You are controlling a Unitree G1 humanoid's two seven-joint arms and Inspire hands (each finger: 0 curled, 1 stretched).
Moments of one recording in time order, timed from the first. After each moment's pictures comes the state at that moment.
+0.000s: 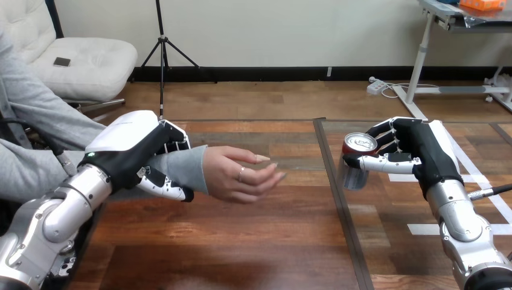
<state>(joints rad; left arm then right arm) -0.42 0.64 -0.21 0.55 0.51 -0.47 -0.12 -0.61 -0.36 -0.05 1.16 -0.16 -0.49 -0.01</state>
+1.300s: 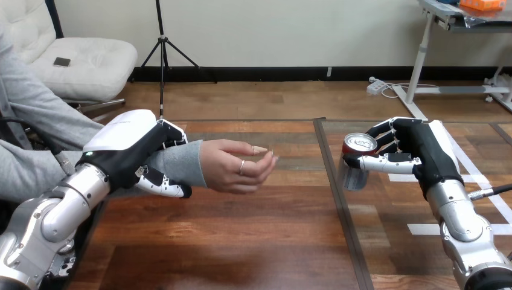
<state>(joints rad) -0.42 0.65 -0.21 0.55 0.52 -0.47 -0.12 -0.61 -0.36 -0.05 1.16 -0.16 -0.49 -0.01</state>
